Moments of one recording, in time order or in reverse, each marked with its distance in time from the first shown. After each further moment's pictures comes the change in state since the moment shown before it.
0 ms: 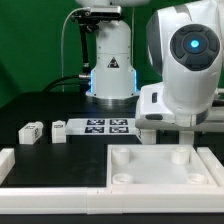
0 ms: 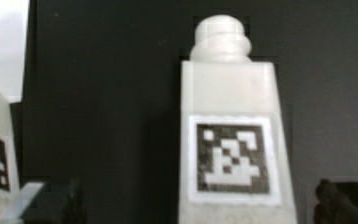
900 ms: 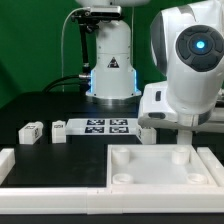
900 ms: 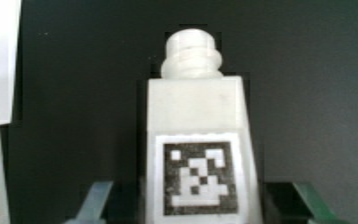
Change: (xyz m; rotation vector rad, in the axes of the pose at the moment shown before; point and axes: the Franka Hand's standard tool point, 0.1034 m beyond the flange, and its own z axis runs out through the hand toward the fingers) arm -0.003 -0.005 0.002 -0.009 -0.004 0.038
